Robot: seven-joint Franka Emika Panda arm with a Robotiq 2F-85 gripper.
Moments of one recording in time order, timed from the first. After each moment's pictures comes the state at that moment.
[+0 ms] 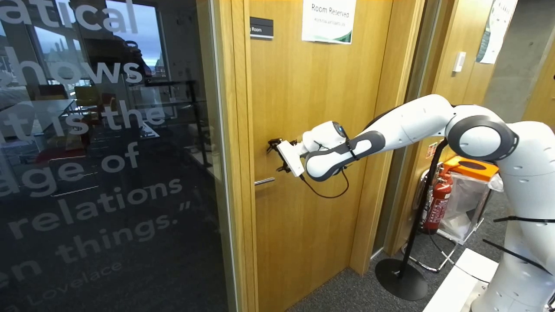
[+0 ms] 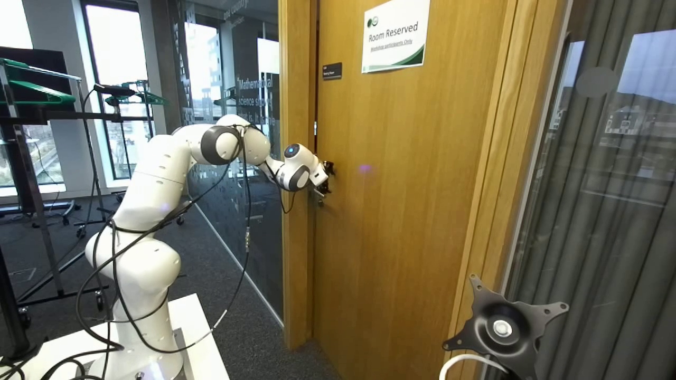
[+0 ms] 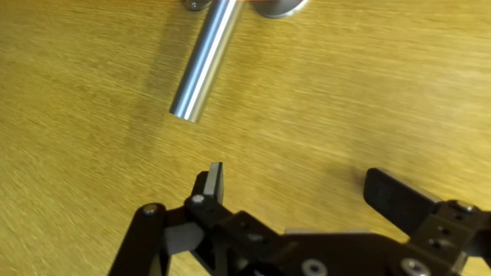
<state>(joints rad) 0.48 0.47 -0.11 -1.74 0.18 3.22 1.31</state>
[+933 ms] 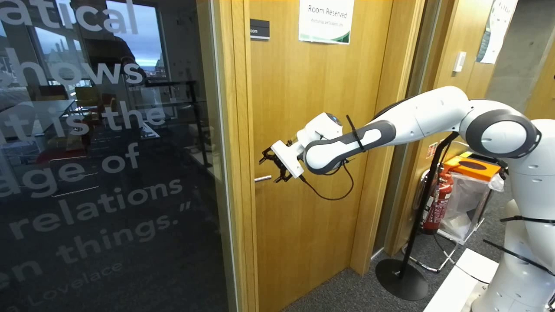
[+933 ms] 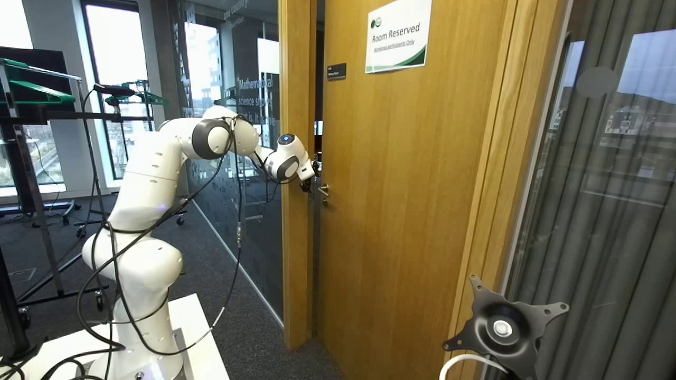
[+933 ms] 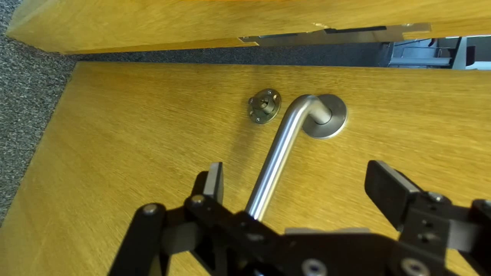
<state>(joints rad) 0.55 0.39 -0.09 -1.75 0.28 2.94 1.32</state>
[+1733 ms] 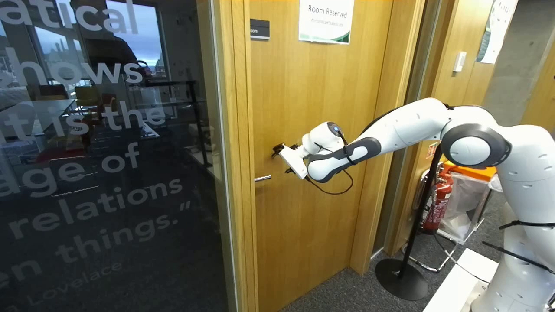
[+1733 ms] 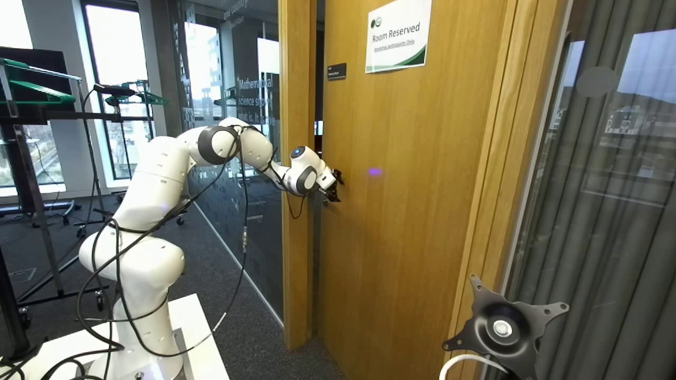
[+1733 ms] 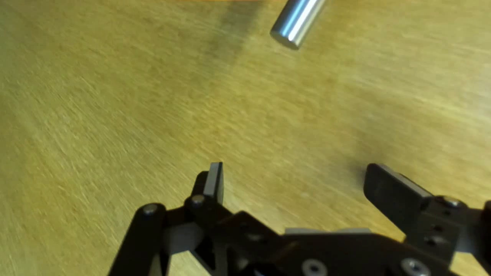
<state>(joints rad) 0.62 0.52 -0.36 -1.72 0.12 3.10 1.32</state>
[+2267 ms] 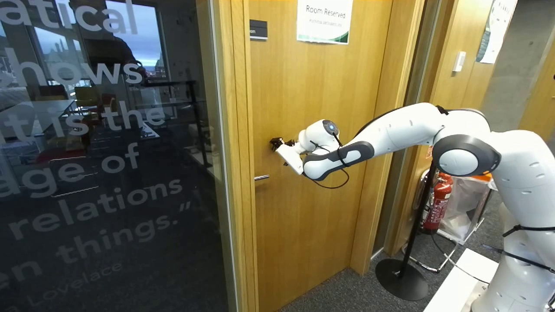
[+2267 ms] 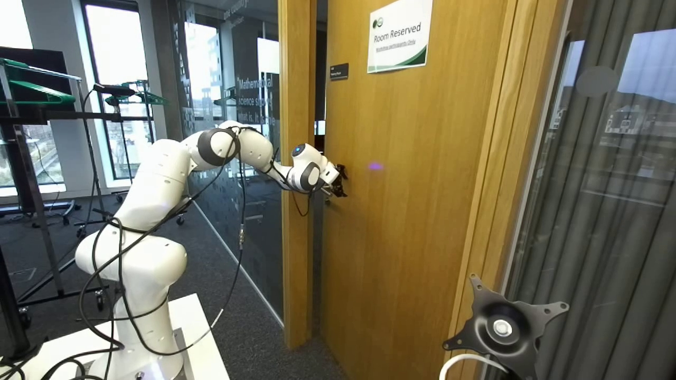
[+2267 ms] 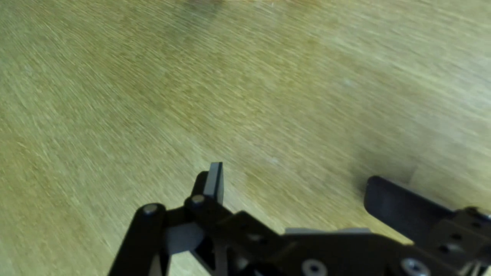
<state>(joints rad) 0.72 0.60 -0.52 -1.62 0.11 3.10 1.32</state>
